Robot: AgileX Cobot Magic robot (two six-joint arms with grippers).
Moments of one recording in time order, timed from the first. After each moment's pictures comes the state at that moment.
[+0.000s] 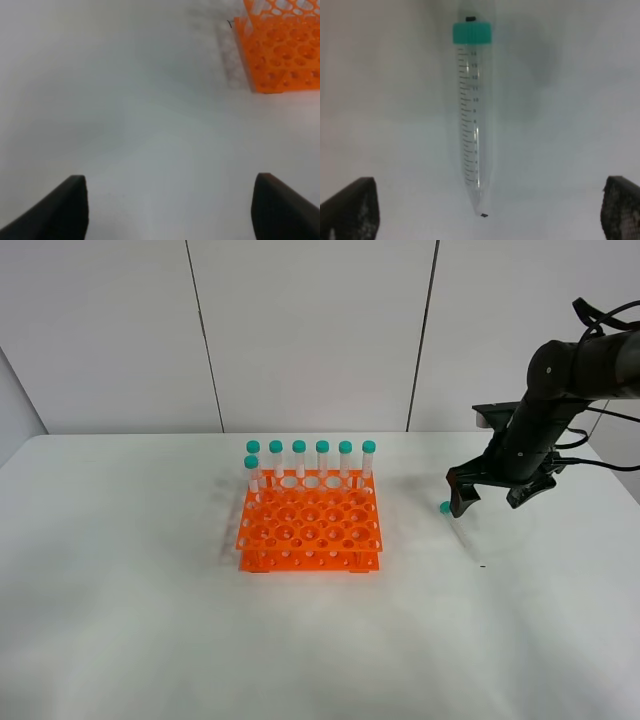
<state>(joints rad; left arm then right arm) -0.07 -0.01 -0.50 0.00 1.05 0.00 0.09 1.98 -1.38 0.09 0.84 -0.11</state>
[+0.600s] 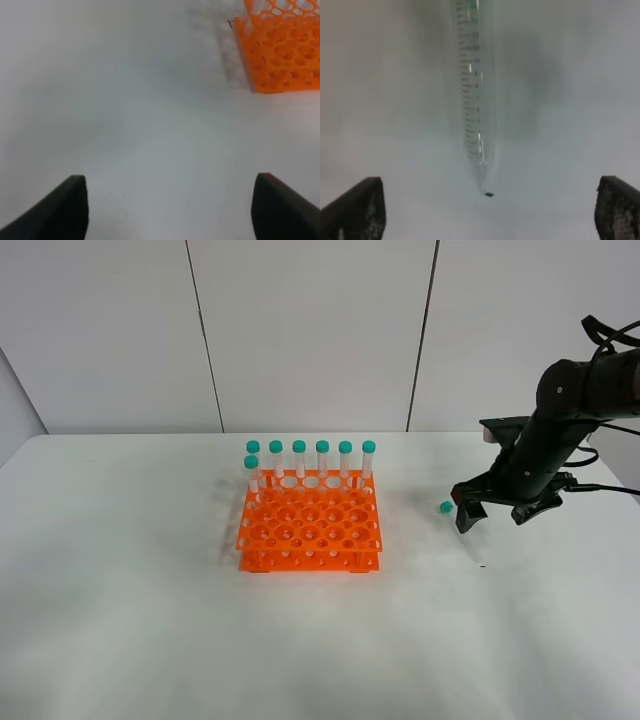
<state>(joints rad) -0.07 -0.01 -0.50 0.00 1.05 0.00 0.09 1.92 -1.23 0.09 0.74 -0.09</state>
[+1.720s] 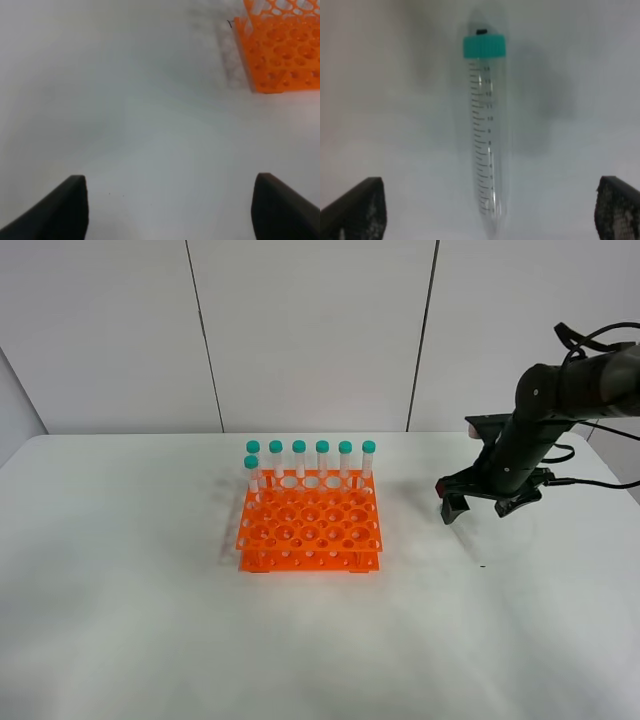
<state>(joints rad) -0.07 -0.01 -0.50 0.00 1.05 0.00 0.12 2.02 -1.31 0.09 0.71 -0.06</state>
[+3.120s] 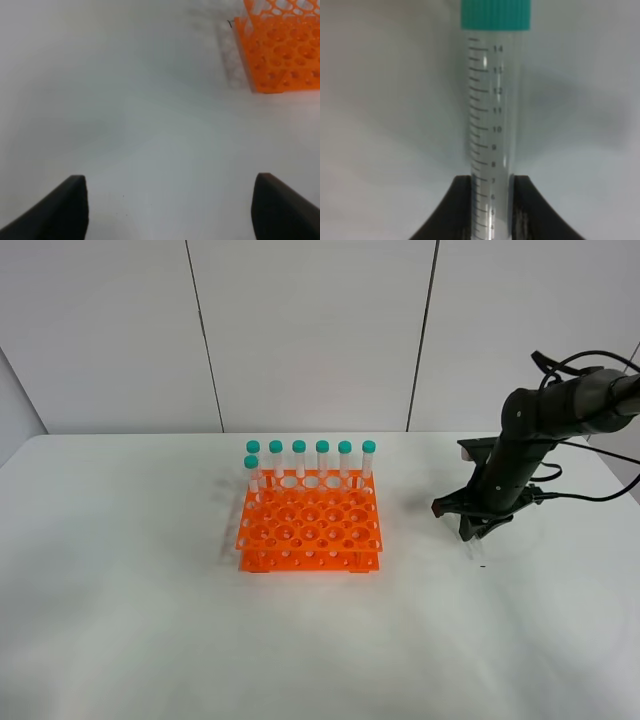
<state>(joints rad) -0.07 -0.01 -0.50 0.00 1.05 0.00 0.12 2.07 -1.32 0.08 0.73 -0.06</state>
